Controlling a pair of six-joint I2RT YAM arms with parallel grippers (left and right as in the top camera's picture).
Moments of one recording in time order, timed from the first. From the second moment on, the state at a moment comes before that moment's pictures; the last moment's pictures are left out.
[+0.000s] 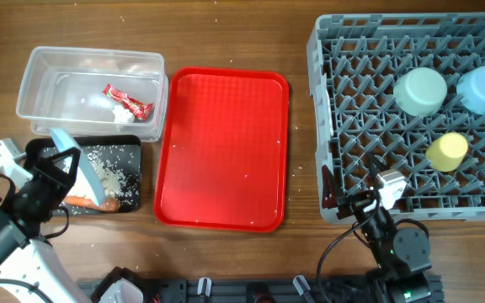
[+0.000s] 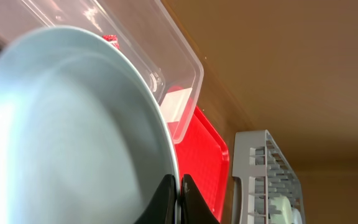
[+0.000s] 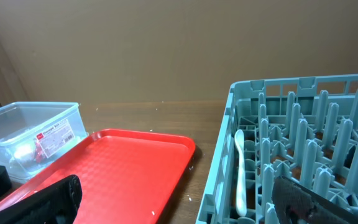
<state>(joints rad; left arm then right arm) 0.87 0.97 0.77 -0.70 0.97 -0.22 0.28 0.01 0.01 0.00 -0.05 0.17</state>
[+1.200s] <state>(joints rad) -0.40 1.46 0.76 0.85 0.47 -1.48 0.28 0.02 0.01 0.00 -0.05 0.17</state>
